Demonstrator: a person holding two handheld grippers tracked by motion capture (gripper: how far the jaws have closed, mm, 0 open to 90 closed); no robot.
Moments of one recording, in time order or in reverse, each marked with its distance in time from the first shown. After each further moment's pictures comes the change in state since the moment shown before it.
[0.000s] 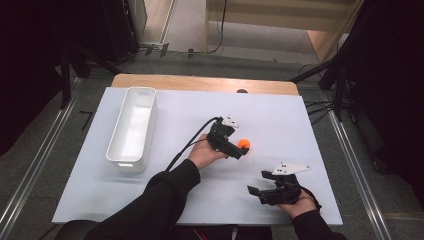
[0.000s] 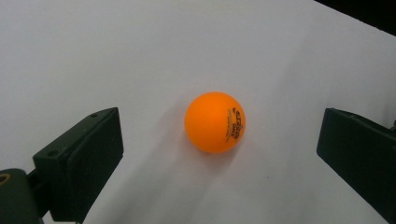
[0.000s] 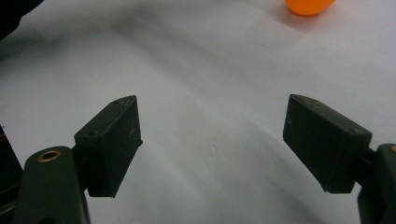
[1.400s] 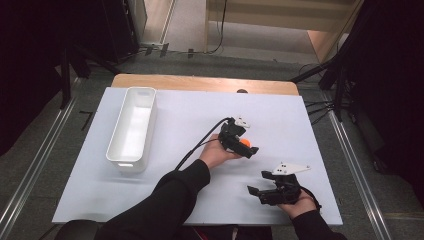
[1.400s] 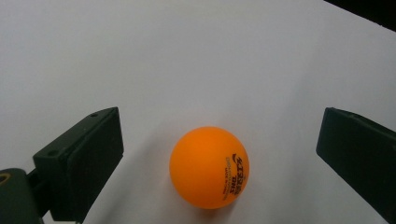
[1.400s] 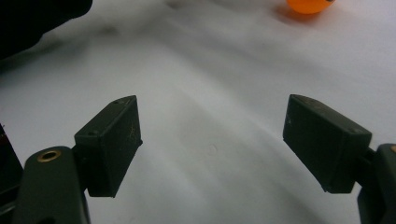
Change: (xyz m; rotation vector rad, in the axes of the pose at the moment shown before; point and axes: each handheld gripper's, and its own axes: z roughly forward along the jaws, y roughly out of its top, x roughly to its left) left arm -0.005 0.008 0.035 0.009 0.001 0.001; right arm 0.000 0.000 0.000 0.003 0.003 -0.001
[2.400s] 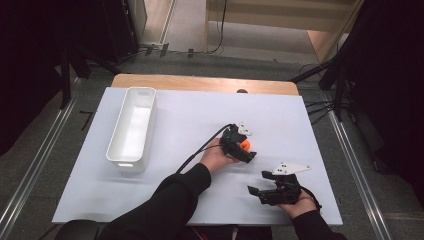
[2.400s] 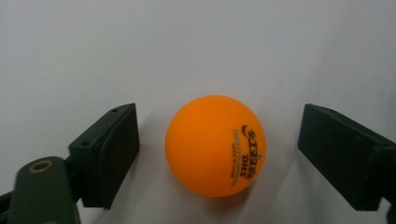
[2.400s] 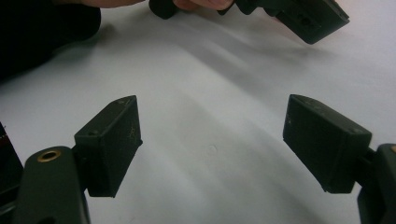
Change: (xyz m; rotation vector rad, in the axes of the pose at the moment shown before) left arm -0.007 -0.014 0.015 0.060 0.079 0.091; right arm 0.000 0.000 0.000 -0.003 -0.001 0.005
